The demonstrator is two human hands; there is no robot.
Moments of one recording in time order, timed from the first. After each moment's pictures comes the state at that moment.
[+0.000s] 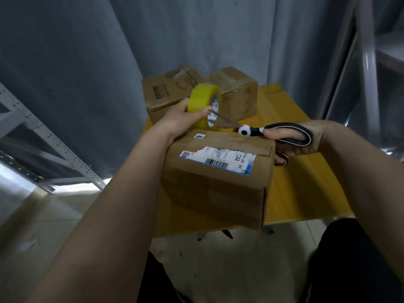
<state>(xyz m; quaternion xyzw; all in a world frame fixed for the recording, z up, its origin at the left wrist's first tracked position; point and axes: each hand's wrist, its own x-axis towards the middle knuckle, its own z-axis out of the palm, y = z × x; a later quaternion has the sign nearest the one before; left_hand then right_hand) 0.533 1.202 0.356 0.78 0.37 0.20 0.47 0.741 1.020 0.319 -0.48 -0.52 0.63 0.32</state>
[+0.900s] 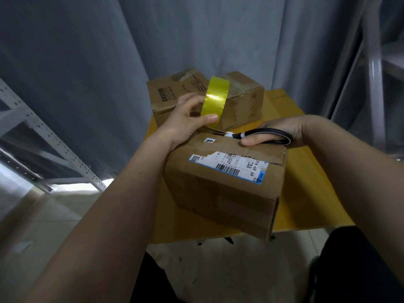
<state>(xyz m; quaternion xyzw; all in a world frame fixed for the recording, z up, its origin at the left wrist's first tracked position) 0.523 1.204 0.359 0.83 0.26 0.25 0.42 0.721 1.064 0.346 -0.58 -0.48 0.62 0.22</state>
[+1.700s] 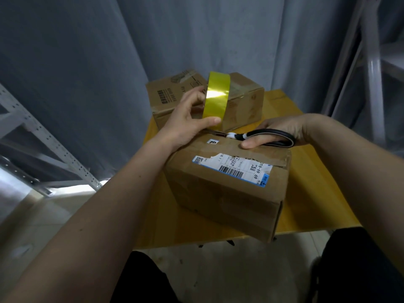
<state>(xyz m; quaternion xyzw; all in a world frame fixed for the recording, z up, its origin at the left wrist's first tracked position) 0.523 1.209 0.358 0.85 0.18 0.30 0.39 0.718 1.065 0.356 -0.64 -0.50 0.55 0.21</state>
